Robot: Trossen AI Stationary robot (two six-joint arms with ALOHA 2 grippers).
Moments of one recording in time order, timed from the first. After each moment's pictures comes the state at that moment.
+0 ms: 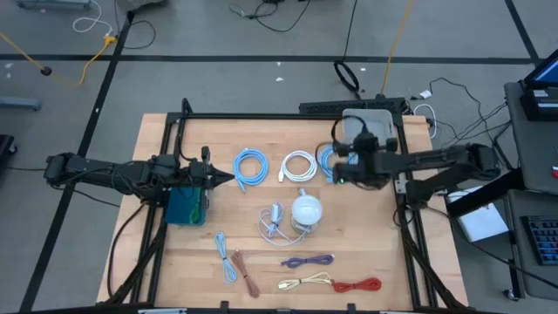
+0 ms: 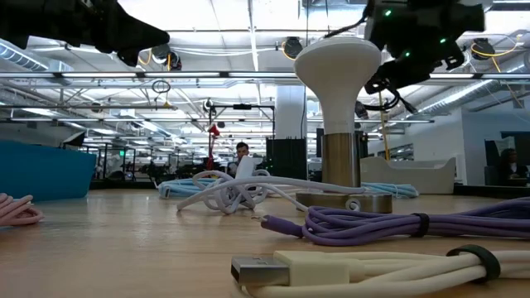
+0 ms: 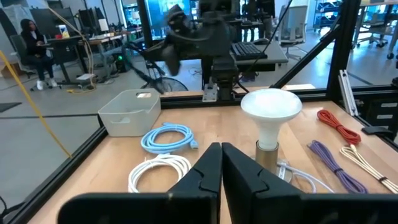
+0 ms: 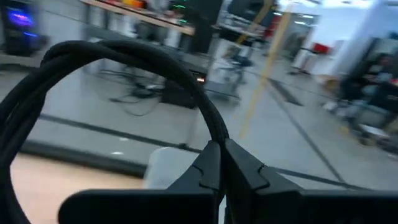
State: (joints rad) left arm -0.03 0.64 0.34 0.23 -0.09 0.09; right arm -0.09 1.31 0.86 -0.98 1.45 1.11
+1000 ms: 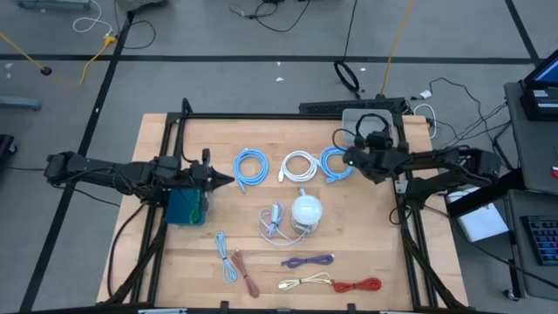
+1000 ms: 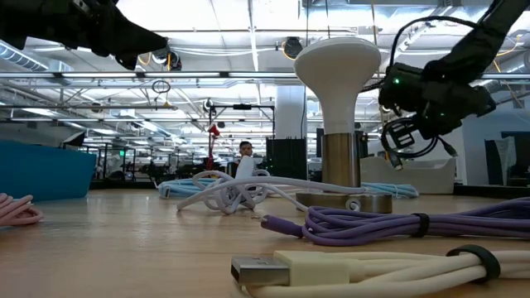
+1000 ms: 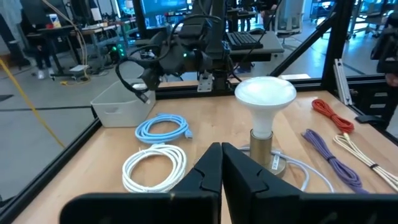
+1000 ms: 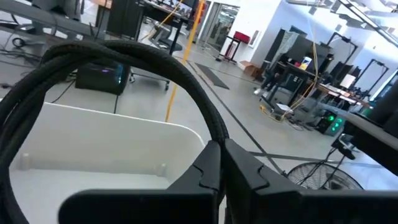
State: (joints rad) left arm -0.05 0.64 0.34 0.19 -0.09 0.08; right arm -0.41 1.30 0.41 -0.20 1.52 0.70
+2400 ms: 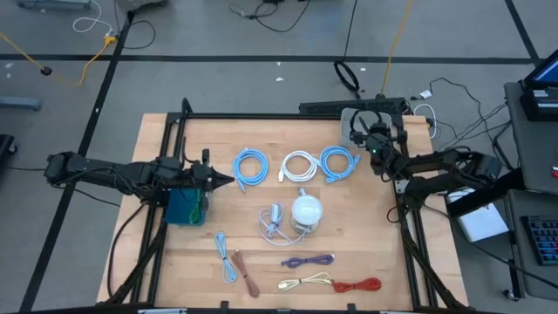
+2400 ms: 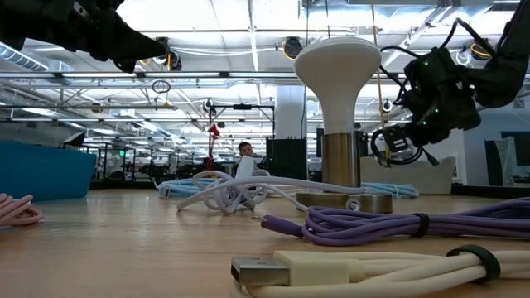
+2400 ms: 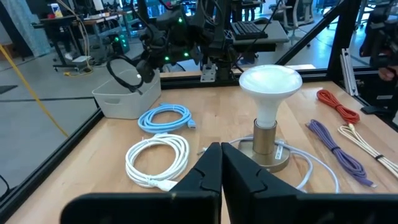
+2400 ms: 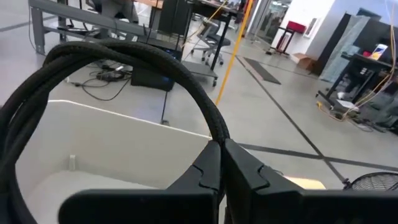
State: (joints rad) left arm -0.05 0.64 0.34 0.15 -0.11 0.07; right arm -0.64 1.30 0.19 0.79 1.10 0.02
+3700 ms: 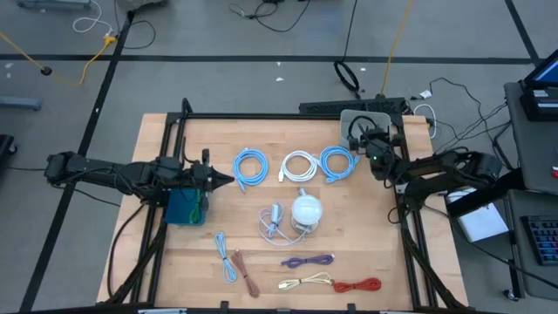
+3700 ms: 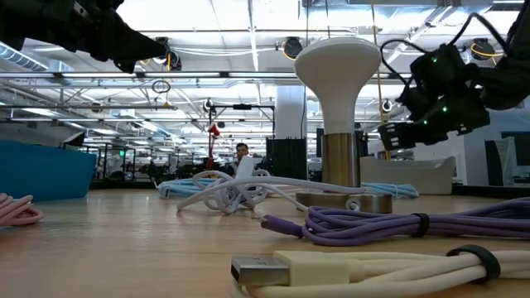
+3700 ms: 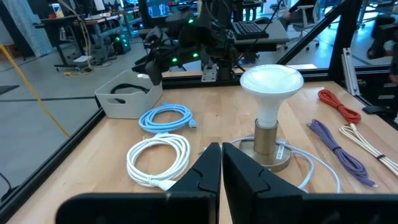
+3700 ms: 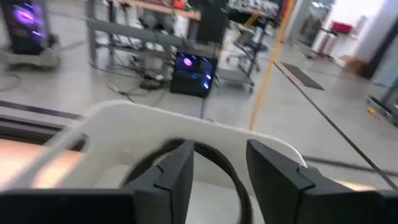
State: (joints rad) left arm -0.05 0.64 0.34 0.15 -0.12 0.07; right arm -0.54 1.29 0.15 0.88 1.02 0.05
